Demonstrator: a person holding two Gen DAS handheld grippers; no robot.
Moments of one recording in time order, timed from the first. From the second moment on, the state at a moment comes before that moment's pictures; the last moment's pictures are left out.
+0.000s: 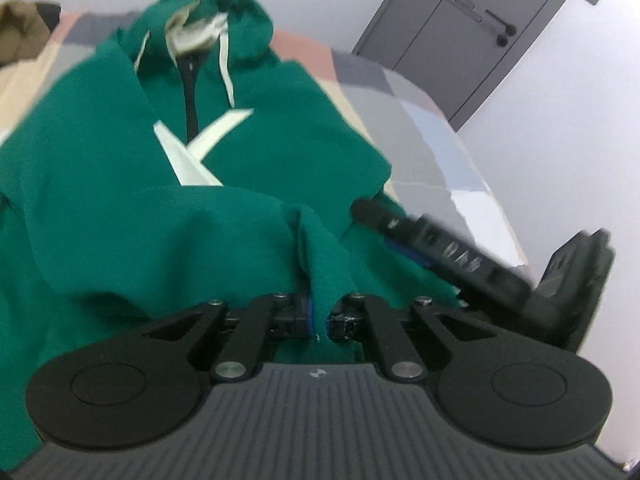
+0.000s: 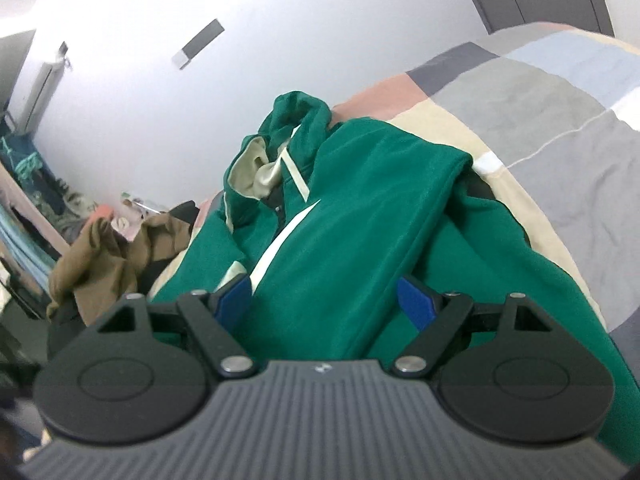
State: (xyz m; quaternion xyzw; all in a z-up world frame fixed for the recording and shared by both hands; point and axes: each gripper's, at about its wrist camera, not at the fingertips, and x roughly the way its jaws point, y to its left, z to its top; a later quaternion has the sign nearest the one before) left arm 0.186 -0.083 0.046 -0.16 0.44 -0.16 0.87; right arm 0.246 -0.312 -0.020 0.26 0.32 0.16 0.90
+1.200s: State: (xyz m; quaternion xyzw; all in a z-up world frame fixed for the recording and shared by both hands) left arm 0.259 0.141 -0.095 -0.49 0.33 -0.01 0.81; right arm 0.191 -0.277 -0.038 0.20 0.41 0.25 0.85
